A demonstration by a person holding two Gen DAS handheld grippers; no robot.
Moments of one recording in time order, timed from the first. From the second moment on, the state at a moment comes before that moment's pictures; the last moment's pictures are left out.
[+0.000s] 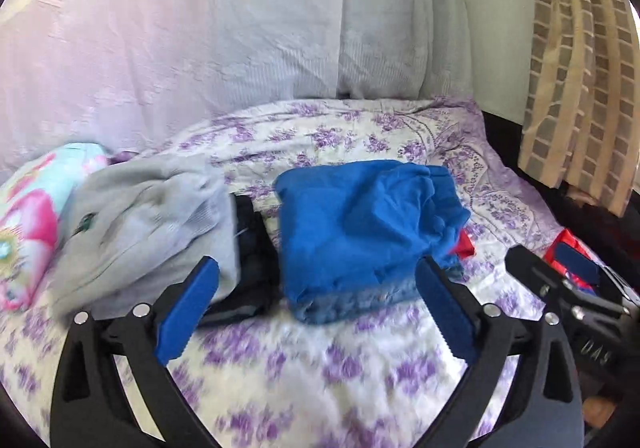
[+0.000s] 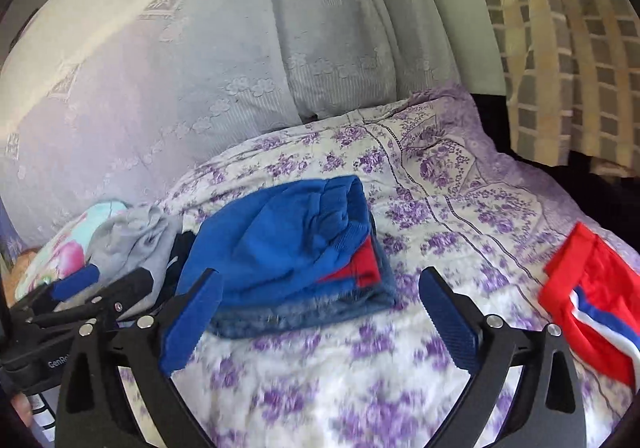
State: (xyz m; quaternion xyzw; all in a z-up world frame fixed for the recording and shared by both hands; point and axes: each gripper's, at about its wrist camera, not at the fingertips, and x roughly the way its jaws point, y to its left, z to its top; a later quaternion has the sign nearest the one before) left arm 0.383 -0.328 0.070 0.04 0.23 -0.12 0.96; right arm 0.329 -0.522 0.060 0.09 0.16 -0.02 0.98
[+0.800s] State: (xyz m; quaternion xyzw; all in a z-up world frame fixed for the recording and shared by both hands) left arm 0.358 -0.321 0.027 0.04 0.25 -0.12 0.96; right arm 0.282 -0.506 0.028 0.05 0.12 -0.06 0.99
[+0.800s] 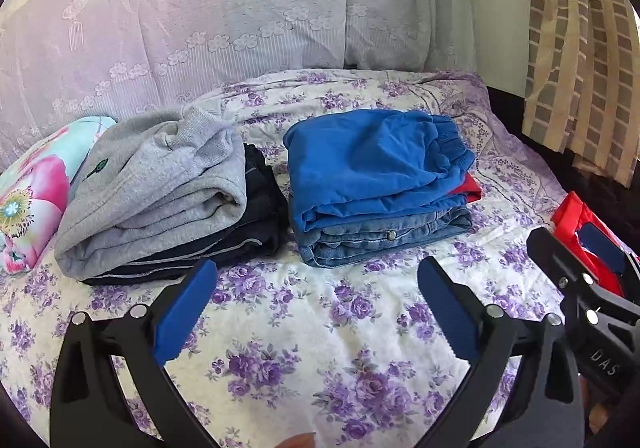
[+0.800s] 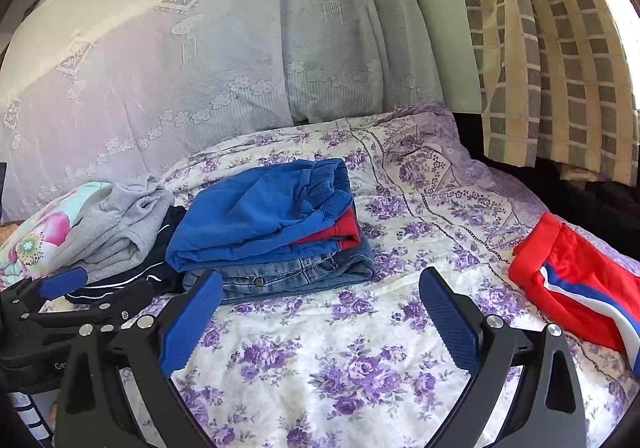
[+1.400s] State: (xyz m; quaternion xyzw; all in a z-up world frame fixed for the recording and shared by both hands) left arm 0.413 -0.286 -0.043 -0.08 0.43 -0.14 0.89; right arm 0.291 -0.510 0.030 0.10 0.13 -0.02 0.99
